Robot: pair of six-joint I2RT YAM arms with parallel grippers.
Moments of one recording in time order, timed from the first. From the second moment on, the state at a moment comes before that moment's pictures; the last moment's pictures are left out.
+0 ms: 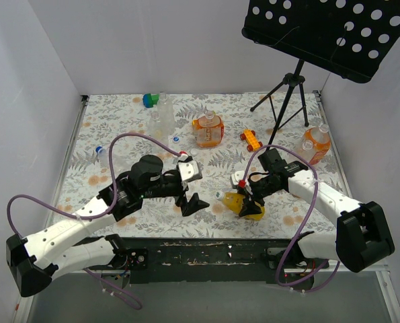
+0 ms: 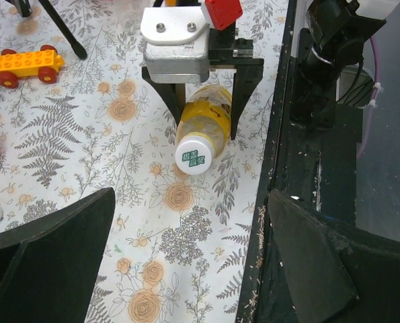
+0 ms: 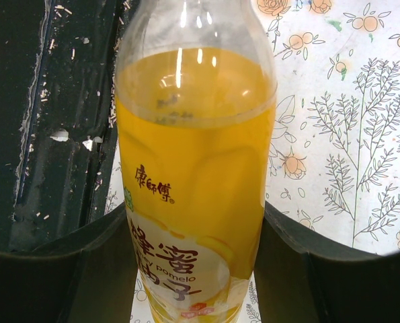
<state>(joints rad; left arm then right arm) -0.90 0.93 0.84 -0.24 0.42 0.12 0.47 1.26 0.75 -0.77 -0.91 -1.11</state>
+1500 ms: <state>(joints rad) -0.90 1.29 0.91 -0.15 0.61 0.23 0.47 1.26 0.75 -0.77 -0.91 -1.10</state>
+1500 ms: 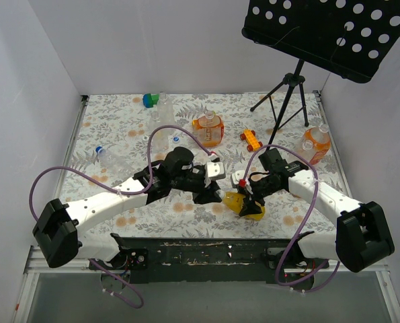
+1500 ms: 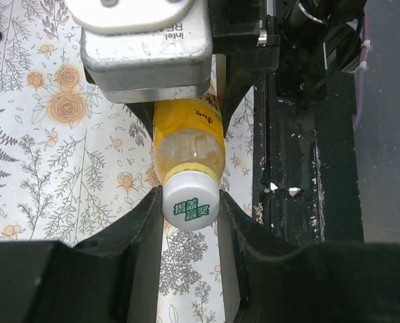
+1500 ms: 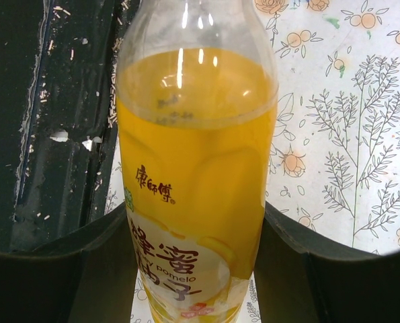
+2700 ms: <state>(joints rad) -0.91 1.32 1.08 -0.48 0.22 -1.15 0.48 1.28 0.75 -0.74 -0.95 -1.07</state>
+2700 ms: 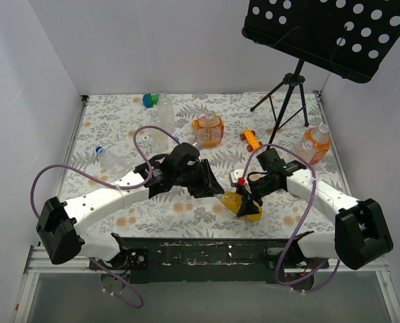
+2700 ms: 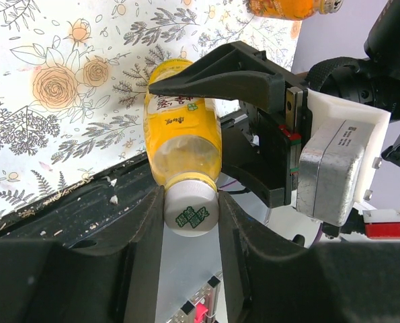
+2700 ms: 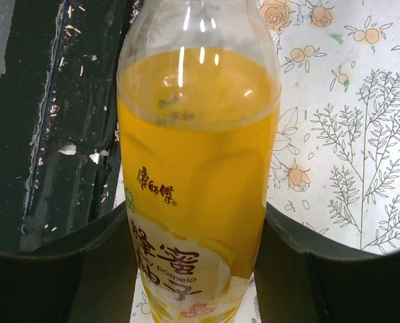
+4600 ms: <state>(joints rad) -0.80 1.12 1.03 -0.47 0.21 -1.36 0.48 1.25 0.74 -0.72 -0.88 -1.11</state>
